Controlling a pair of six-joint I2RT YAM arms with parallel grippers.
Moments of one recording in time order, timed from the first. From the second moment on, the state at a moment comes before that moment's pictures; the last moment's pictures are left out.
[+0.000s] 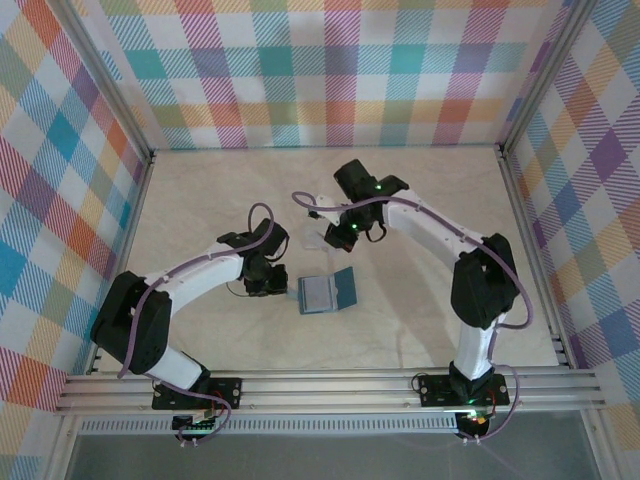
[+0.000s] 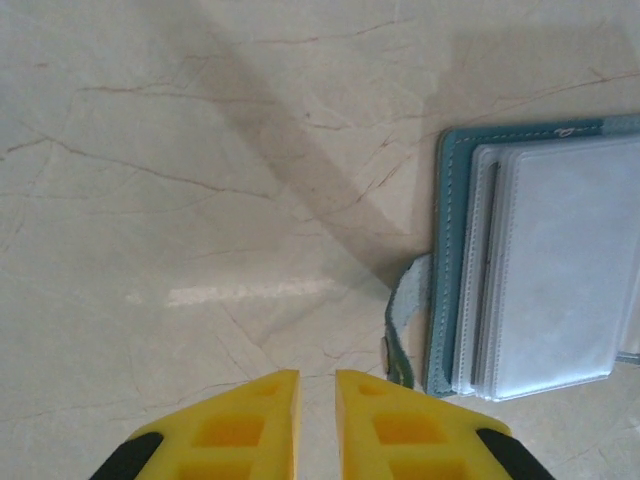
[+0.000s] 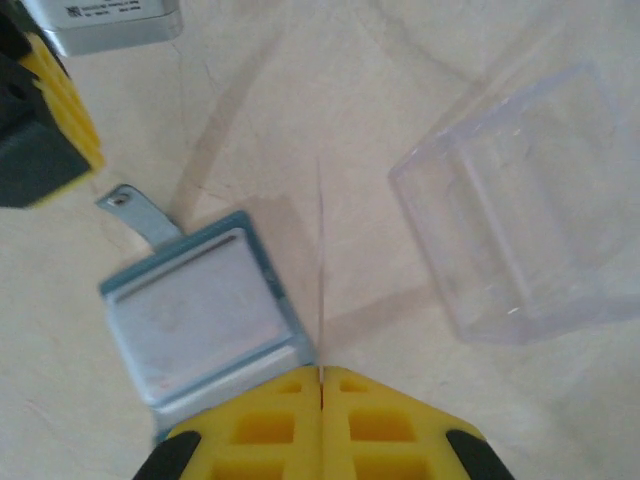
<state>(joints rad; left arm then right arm) -0.55 1.52 0.95 -0.79 0.11 -0.63 0.63 1.87 1.65 -0.94 -0.33 -0.54</state>
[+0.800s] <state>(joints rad) -0.54 1.52 0.95 -0.79 0.11 -0.64 0.63 2.27 2.16 -1.22 -0.16 -0.92</state>
